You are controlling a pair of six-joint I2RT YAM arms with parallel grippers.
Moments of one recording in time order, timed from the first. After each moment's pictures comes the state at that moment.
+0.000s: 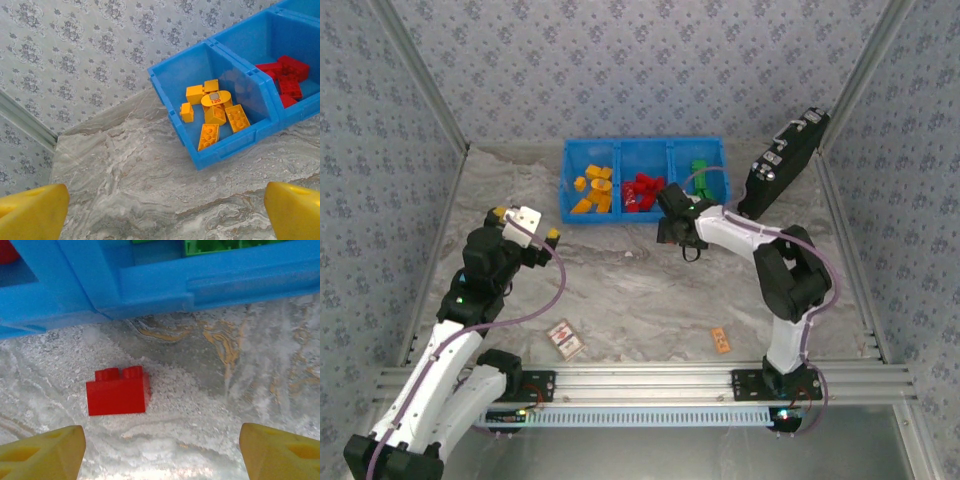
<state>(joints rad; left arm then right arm) -0.31 0.69 0.66 -0.26 -0.12 0.31 0.60 1.87 1.31 -0.62 0.24 0.67</state>
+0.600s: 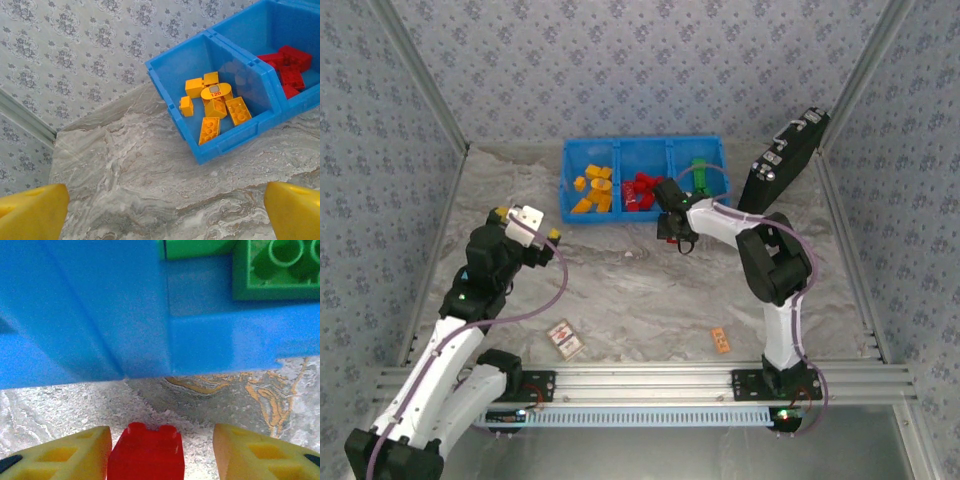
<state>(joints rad) -0.31 0.72 0.66 -0.26 -0.13 0.32 0.56 2.02 1.42 -0.58 0.19 0.58</state>
